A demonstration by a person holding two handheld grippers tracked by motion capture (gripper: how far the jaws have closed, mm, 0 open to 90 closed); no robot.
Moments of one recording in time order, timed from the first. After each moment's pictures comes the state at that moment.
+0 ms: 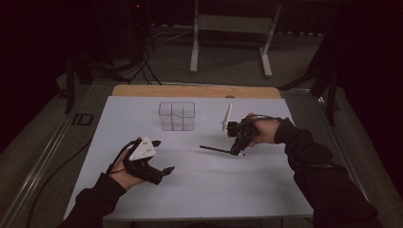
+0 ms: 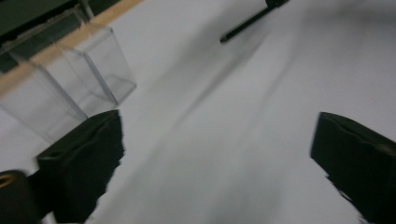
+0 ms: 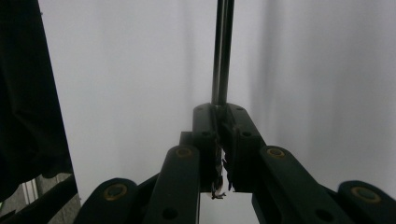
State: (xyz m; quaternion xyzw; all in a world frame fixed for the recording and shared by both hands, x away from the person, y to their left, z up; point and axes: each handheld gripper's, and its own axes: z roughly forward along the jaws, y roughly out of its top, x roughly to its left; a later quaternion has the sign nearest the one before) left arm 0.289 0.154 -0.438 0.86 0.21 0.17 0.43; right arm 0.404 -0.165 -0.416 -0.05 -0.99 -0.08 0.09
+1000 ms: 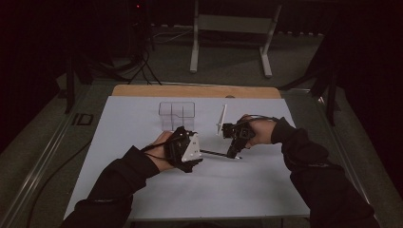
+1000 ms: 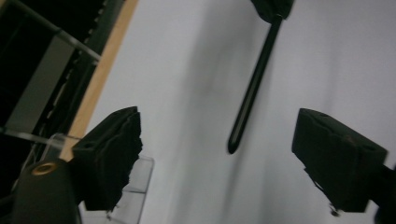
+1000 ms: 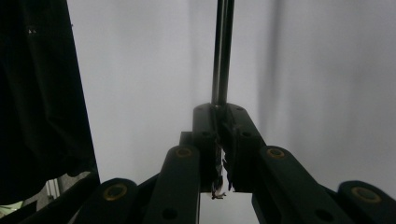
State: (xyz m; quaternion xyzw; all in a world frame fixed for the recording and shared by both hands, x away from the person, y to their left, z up) left arm 0.315 0.052 -0.432 0.91 0.01 0.27 0.32; right arm 0.398 -0.151 -0.413 -0.06 -0.99 -0.07 0.12
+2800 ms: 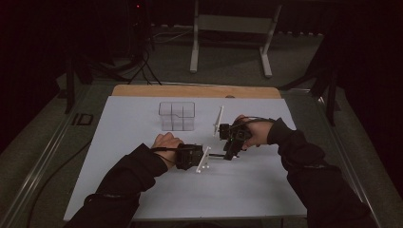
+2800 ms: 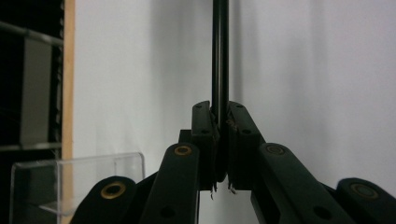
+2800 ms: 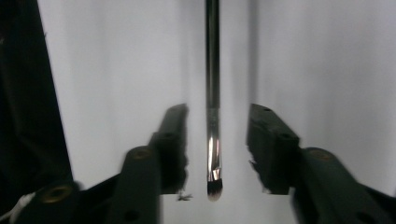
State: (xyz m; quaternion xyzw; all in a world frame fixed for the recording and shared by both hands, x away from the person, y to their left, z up) left arm 0.320 0.027 -0.463 0.93 -0.09 0.29 0.19; right arm 0.397 -0.142 -0.418 -0.05 -0.99 -0.08 0.08
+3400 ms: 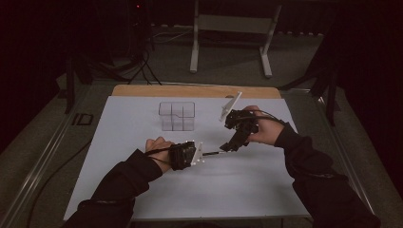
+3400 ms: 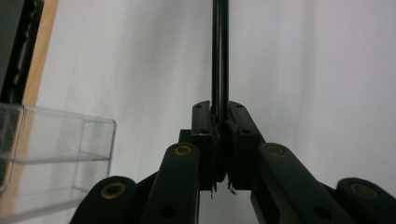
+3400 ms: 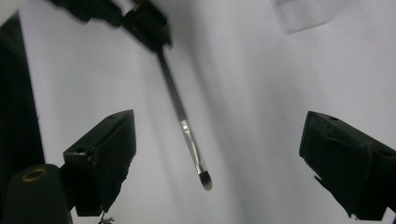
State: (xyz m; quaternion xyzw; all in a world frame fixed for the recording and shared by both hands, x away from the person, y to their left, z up) left arm 0.316 0.045 -0.458 0.95 0.03 0.23 0.22; right arm 0.389 -0.159 -0.372 -0.13 -0.97 -0.21 -0.02
